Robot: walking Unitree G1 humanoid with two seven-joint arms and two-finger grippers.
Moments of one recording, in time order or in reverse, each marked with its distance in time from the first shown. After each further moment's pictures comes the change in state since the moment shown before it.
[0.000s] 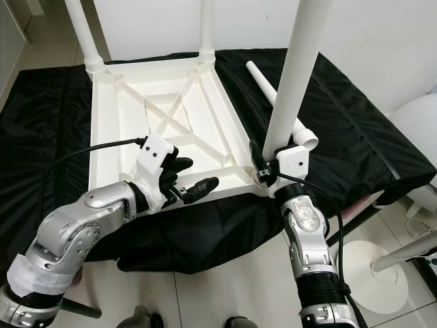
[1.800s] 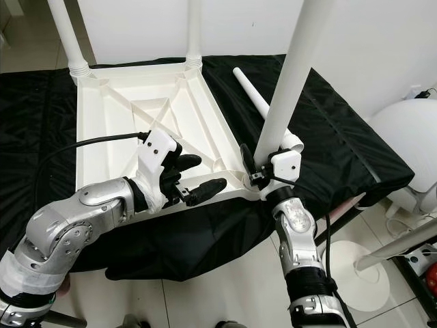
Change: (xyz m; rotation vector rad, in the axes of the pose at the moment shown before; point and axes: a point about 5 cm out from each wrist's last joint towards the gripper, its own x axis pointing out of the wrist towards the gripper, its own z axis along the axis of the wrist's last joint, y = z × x) left arm -0.004 -0.012 0.013 0.011 -0.014 -0.085; right arm 0.002 0.012 -0.015 0.089 -0.024 0.008
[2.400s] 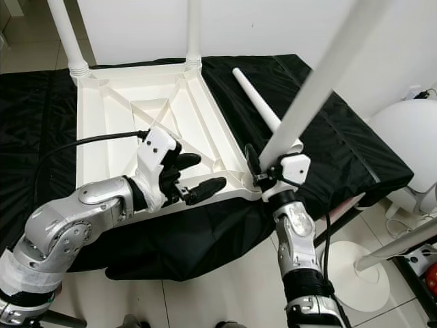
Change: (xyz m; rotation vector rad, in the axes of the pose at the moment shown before) left arm 0.000 0.000 0.002 0.006 -0.002 -0.002; right arm -0.010 -0.006 -0.009 0.144 -0.032 -0.076
